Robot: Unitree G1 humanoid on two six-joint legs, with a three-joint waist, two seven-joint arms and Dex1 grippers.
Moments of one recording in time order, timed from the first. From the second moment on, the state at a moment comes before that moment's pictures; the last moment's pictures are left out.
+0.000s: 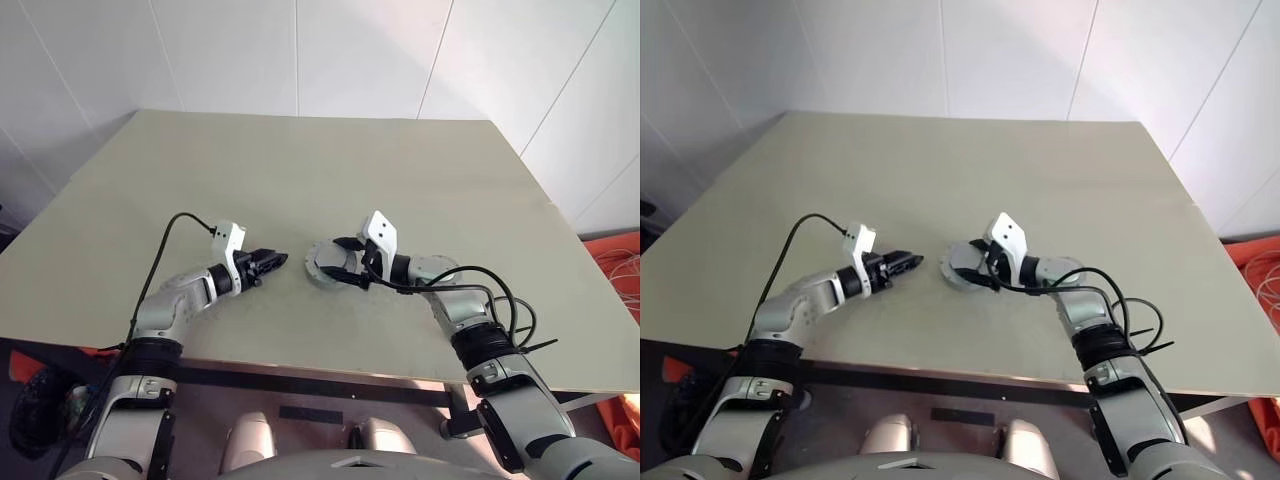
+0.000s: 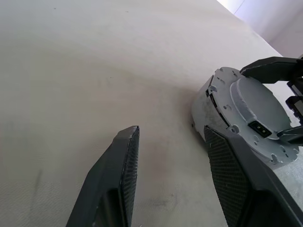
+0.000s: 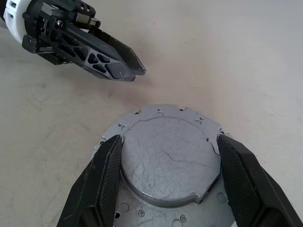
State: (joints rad) left arm -0.39 0.28 0.06 0.28 -0.43 0.59 -0.76; right arm -0.49 -0.33 0.21 0.44 0.12 0.01 0.95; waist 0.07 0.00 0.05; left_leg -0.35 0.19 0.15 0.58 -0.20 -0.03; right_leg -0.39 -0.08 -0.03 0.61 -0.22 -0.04
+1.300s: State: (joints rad) left arm -0.65 0.13 -0.05 0.43 -0.43 0.74 -0.70; right arm -0.48 -0.33 0.21 0.41 0.12 0.03 0.94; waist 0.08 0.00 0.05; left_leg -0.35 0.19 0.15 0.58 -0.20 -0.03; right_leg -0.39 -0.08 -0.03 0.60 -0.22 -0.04
